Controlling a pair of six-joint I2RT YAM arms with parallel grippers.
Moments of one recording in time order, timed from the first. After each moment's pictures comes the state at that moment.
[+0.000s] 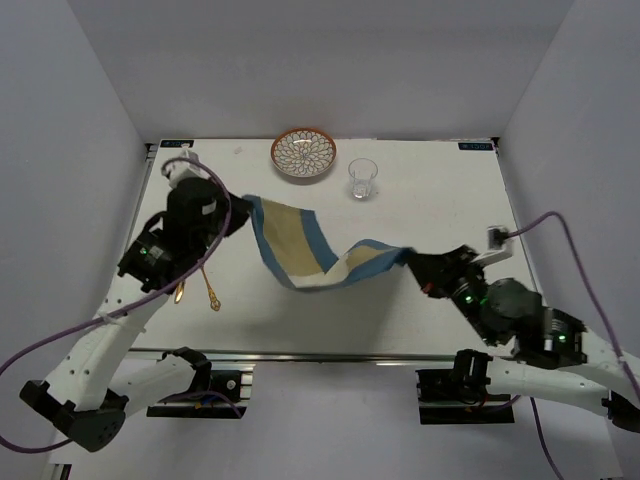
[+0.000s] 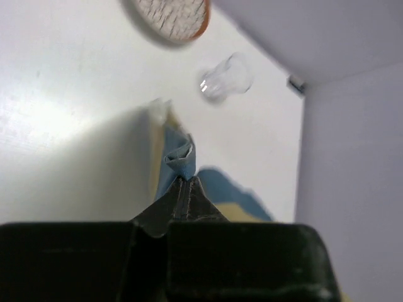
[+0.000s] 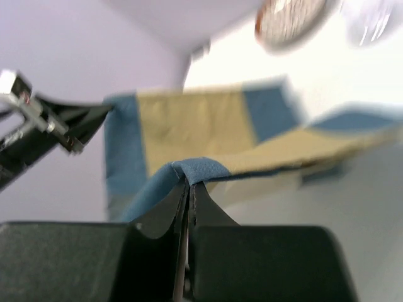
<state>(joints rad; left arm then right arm) -0.54 0.99 1.21 -0.68 -0.30 -0.93 1.30 0.47 0.80 -0.47 0.75 0.95</state>
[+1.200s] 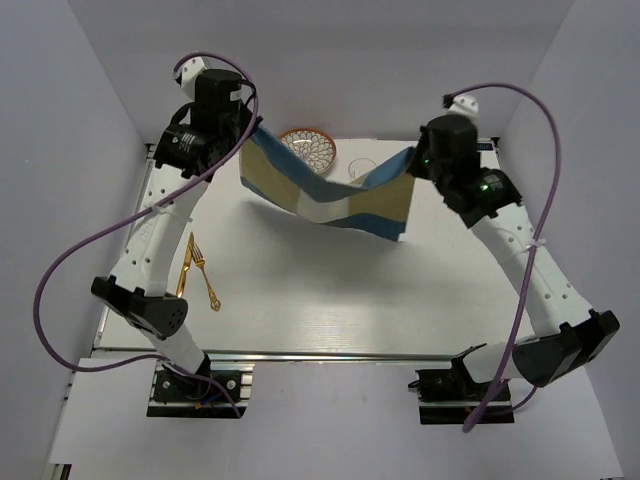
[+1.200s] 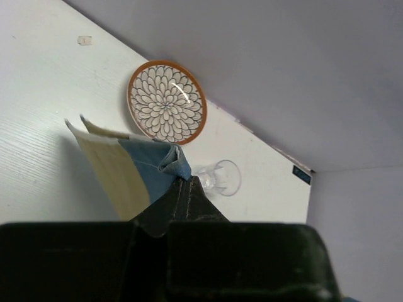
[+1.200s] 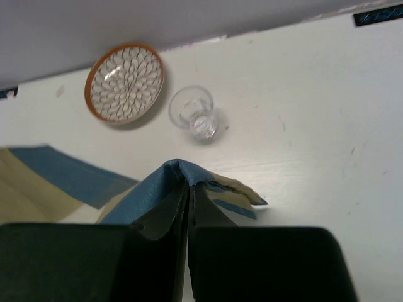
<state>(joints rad) -0.43 1.66 2.14 -0.88 -0.44 -0.84 0.52 1.36 1.57 -0.63 0.37 0.45</state>
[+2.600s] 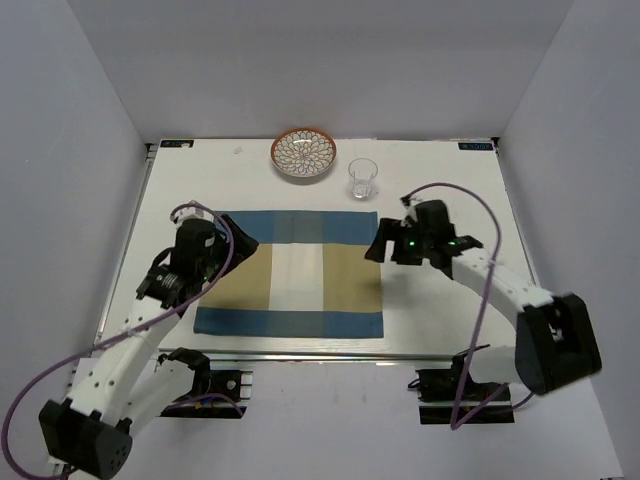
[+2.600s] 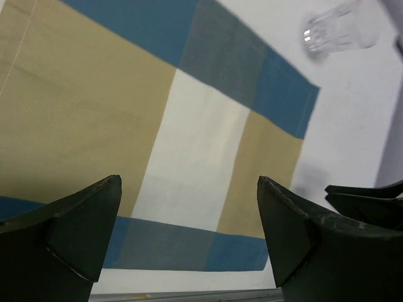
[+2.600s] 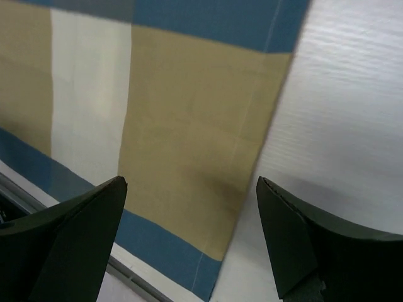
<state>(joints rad) -0.36 0.81 0.77 -0.56 -0.13 -0.86 0.35 1.24 0.76 -0.24 -0.32 0.42</state>
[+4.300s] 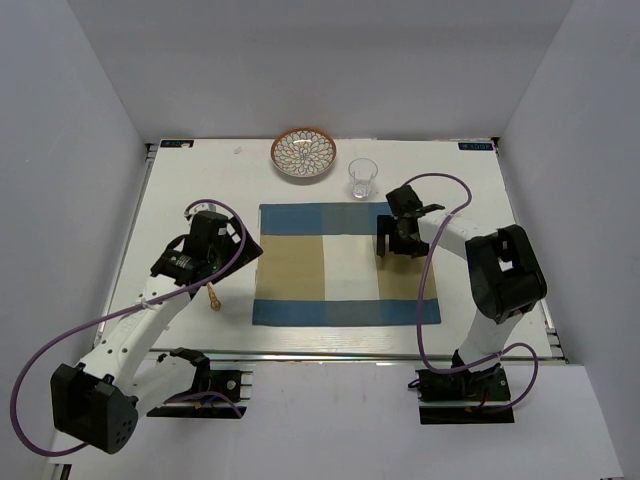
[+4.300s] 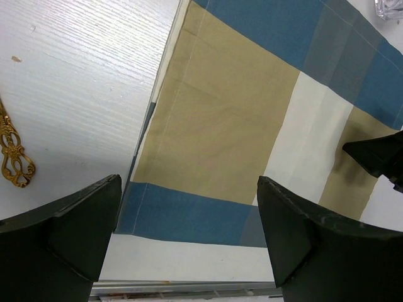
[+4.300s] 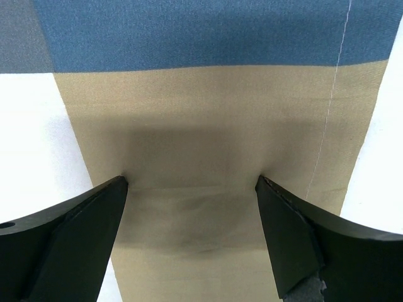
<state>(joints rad) -0.36 1.01 0.82 -0.63 -0.11 -0.82 0.40 1.78 1.08 -0.47 0.15 0.35</state>
